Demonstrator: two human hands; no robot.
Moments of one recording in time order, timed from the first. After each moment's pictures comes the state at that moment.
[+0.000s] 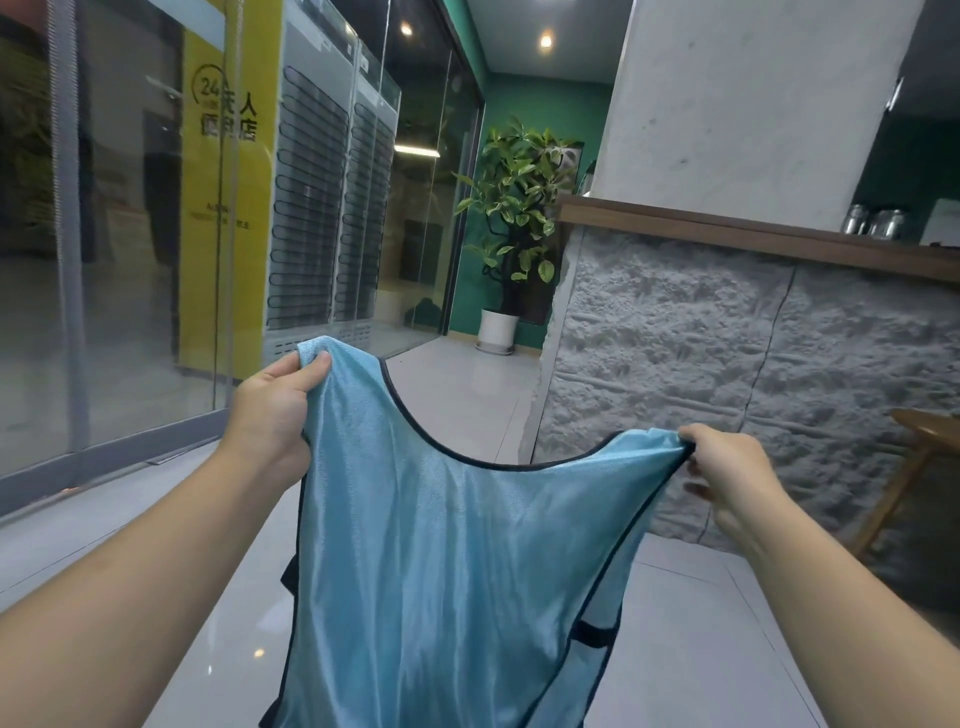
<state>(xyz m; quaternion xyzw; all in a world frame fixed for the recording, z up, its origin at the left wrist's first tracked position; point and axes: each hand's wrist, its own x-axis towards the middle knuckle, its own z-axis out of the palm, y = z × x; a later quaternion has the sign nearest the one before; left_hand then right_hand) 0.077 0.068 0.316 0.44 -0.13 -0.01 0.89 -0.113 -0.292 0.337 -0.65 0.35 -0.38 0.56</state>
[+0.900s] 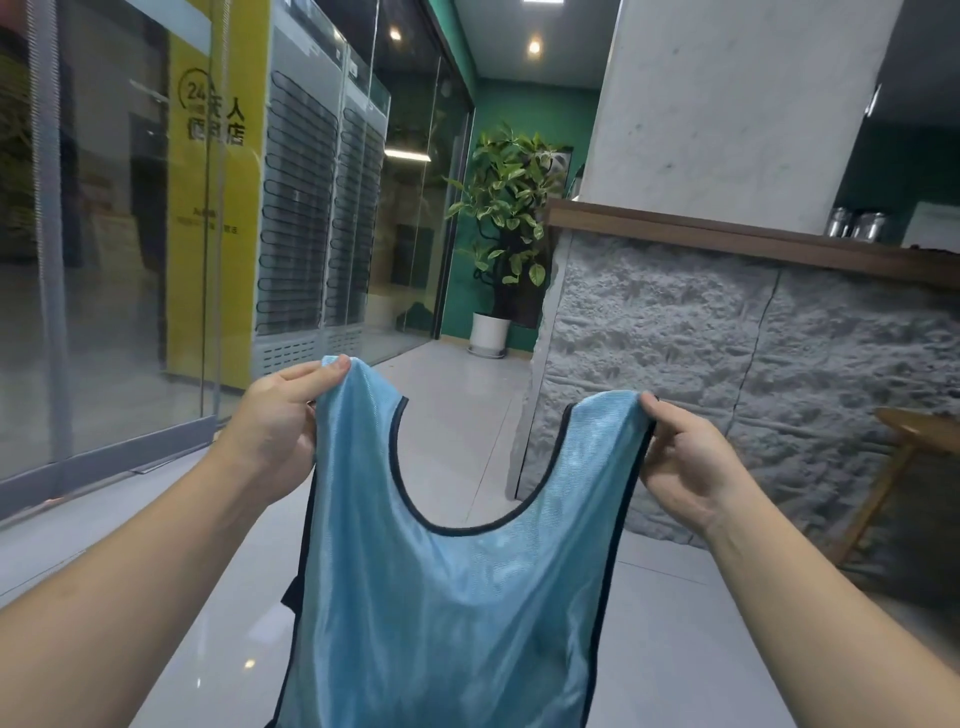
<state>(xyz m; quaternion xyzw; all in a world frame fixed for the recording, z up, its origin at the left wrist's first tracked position) 0.065 0.065 0.320 0.46 -0.22 -0.08 0.85 -0.115 -0.260 0.349 -0.54 0.12 -0.29 0.78</state>
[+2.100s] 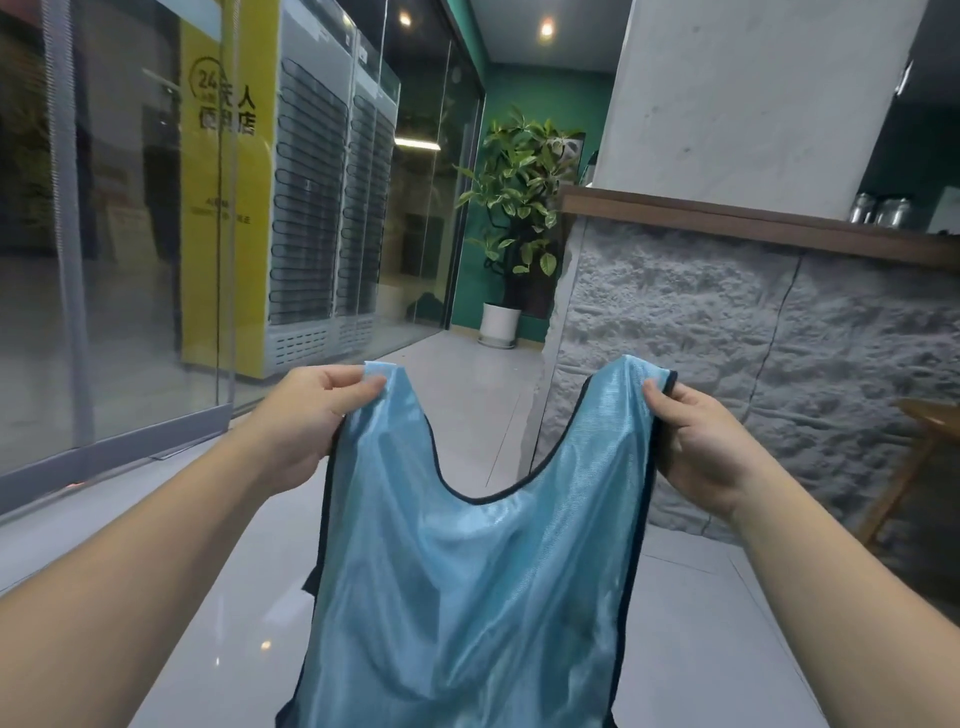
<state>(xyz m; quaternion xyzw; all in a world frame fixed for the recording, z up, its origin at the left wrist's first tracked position) 0.063 0.068 0.315 0.60 -0.26 -0.11 0.74 -0.118 -0.249 0.354 -0.64 0.07 -0.25 0.72</state>
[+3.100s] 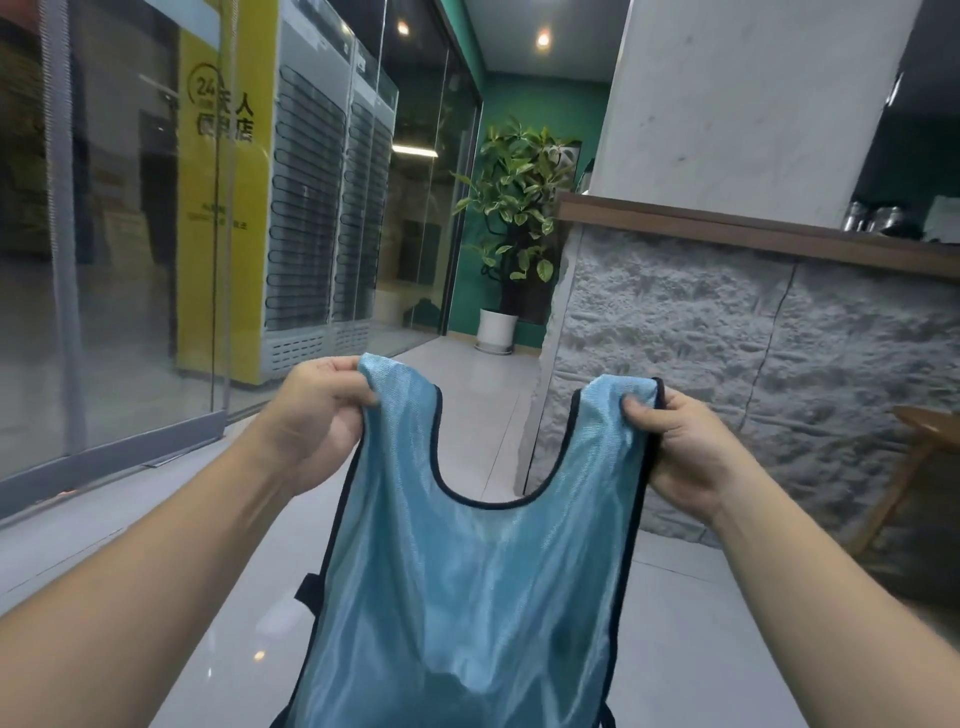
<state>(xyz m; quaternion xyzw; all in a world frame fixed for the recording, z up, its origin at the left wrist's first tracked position) 0.044 0.057 0.333 0.45 -0.29 -0.14 0.83 -0.111 -0.238 0.357 -0.62 0.08 -0.24 0.74</state>
